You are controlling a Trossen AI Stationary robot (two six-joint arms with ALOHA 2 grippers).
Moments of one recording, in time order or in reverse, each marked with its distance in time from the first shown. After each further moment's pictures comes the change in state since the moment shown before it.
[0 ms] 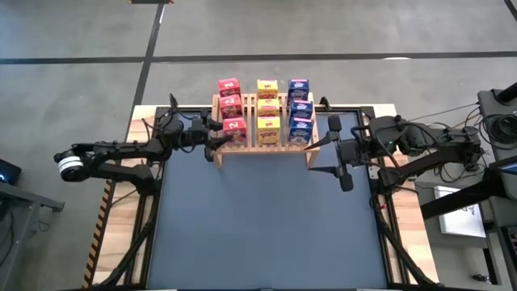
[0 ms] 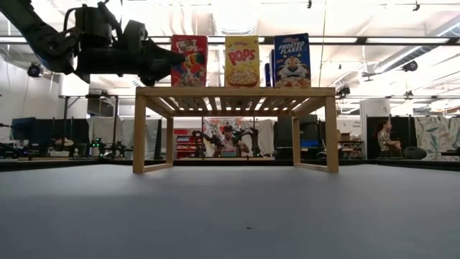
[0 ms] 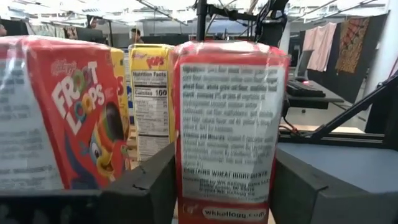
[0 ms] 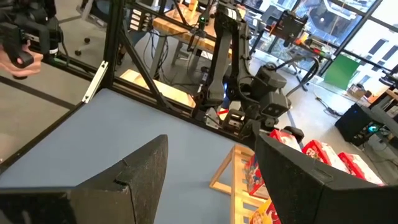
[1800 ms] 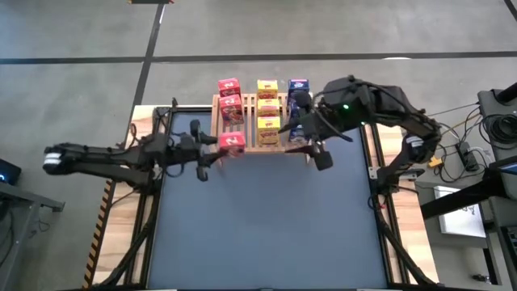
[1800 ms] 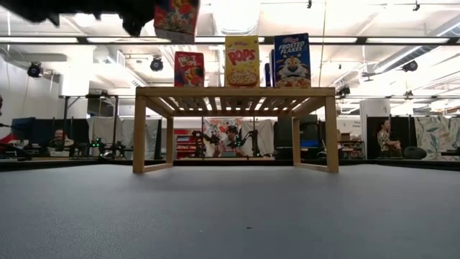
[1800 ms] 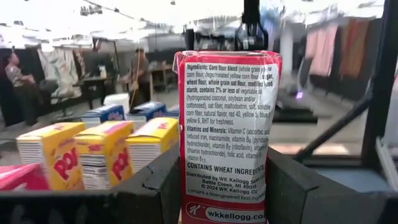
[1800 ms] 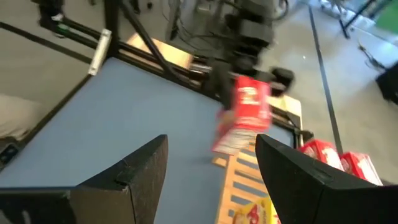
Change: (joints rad) left arm -0.513 -0.315 0.186 -0.469 -0.539 0.100; right arm -0.152 0.600 1.012 -0.697 -0.166 -0.045
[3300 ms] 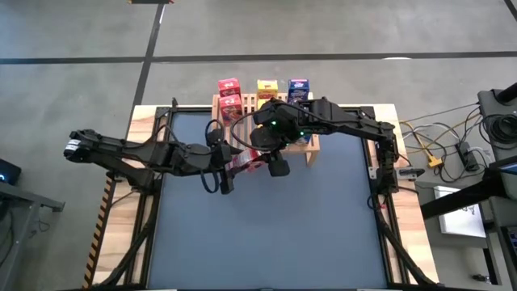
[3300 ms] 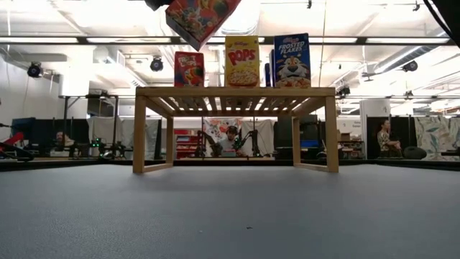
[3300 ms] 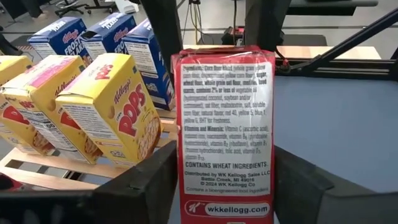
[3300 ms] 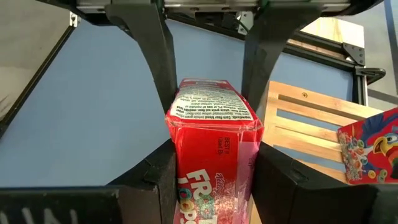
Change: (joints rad) left arm -0.222 0.412 0.621 -0.782 -0.308 -0.181; right arm -0.053 0.286 -0.003 0.011 -0.045 0.072
